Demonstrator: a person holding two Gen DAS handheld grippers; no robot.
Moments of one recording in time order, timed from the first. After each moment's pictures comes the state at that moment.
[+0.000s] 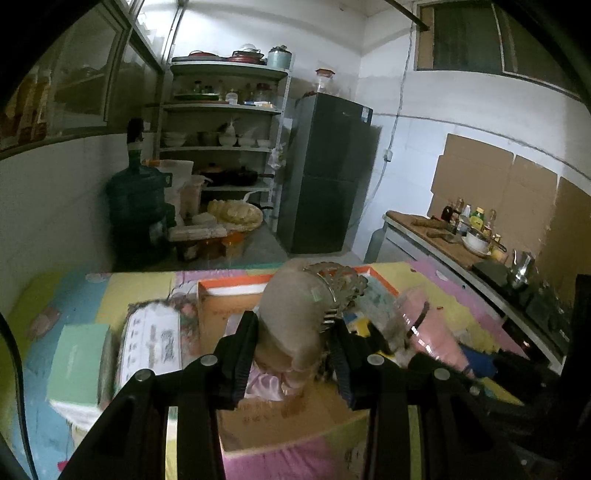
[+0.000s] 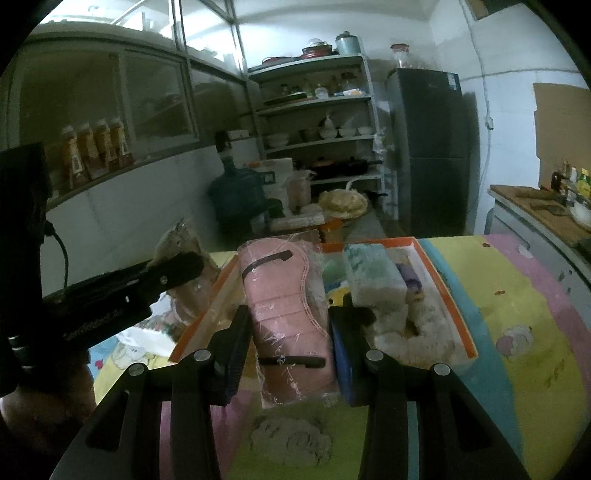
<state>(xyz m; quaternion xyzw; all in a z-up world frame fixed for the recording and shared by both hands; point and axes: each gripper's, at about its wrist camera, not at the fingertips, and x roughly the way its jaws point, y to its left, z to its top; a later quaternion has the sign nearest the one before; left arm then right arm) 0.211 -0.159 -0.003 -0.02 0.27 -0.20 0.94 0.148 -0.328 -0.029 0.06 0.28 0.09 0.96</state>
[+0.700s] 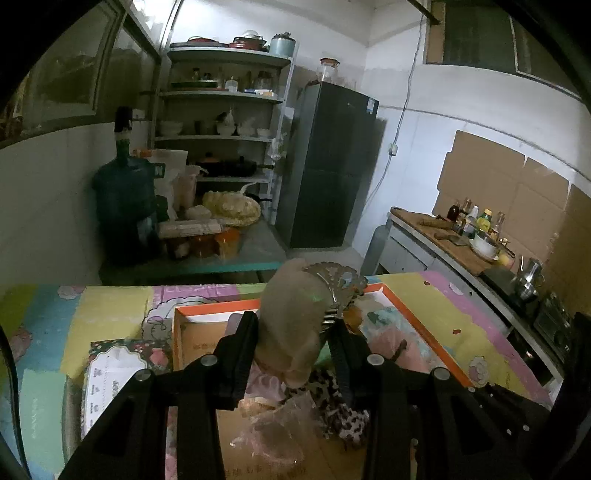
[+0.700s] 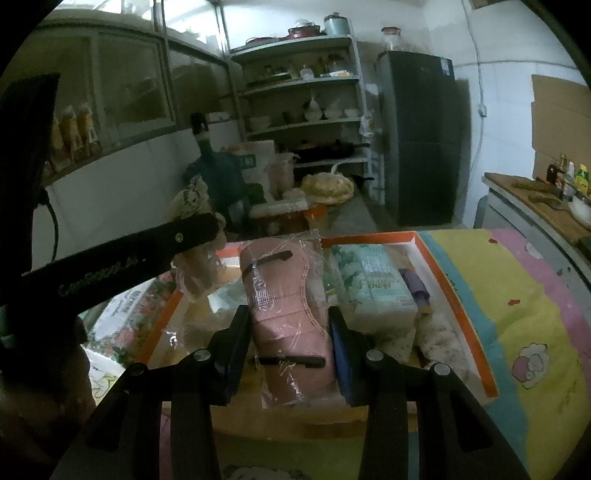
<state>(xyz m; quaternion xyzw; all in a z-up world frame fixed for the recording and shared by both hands) 0.279 -0.184 -0.010 -0.03 0.29 -0.20 0.93 0.213 -0.328 -0.051 0.05 0.31 0.06 0.95</state>
